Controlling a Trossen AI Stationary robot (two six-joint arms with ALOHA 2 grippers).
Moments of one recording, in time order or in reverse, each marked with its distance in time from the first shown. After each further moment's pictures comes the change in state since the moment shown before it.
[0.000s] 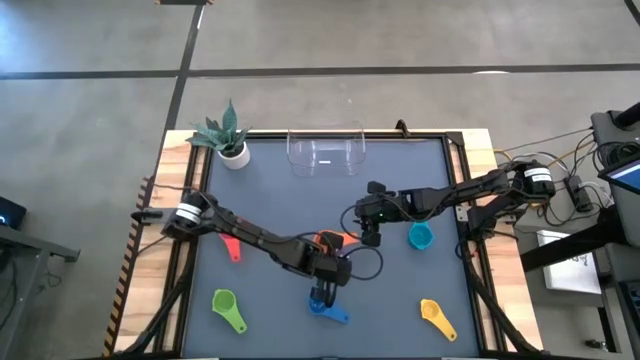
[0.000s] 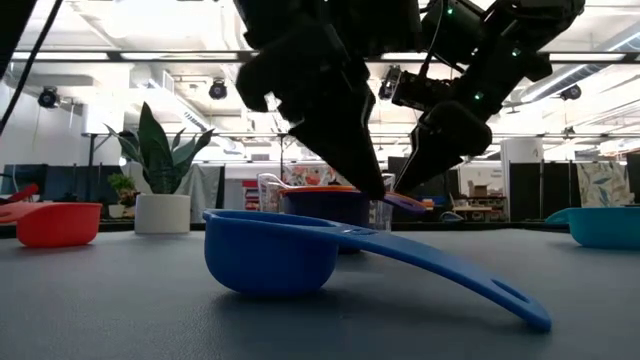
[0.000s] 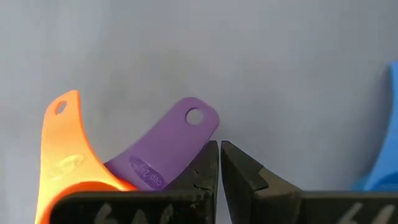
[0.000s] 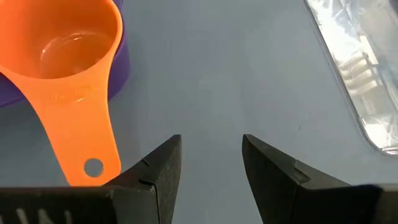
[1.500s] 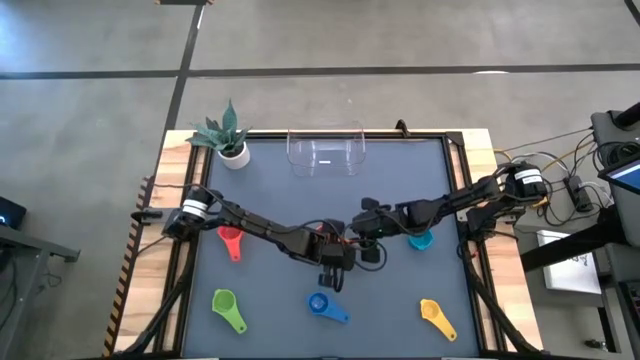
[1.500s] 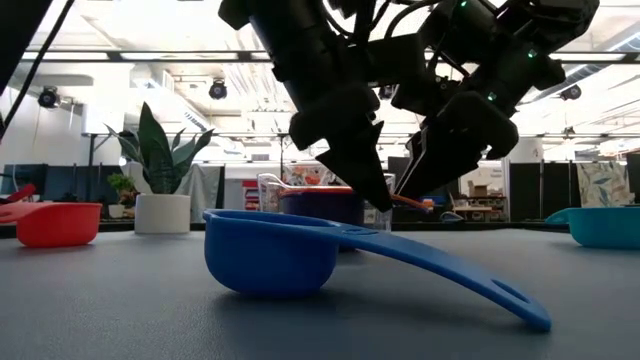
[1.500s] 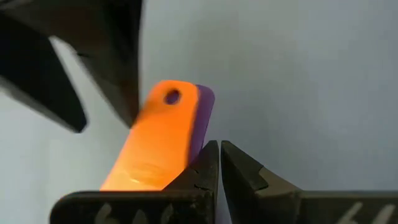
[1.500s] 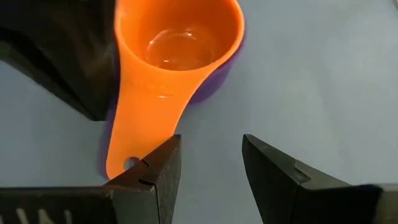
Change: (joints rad) left arm 0.079 0.025 -0.003 0.036 -0.074 -0.002; right arm 0.111 0.074 -0.019 0.117 -0.070 0.069
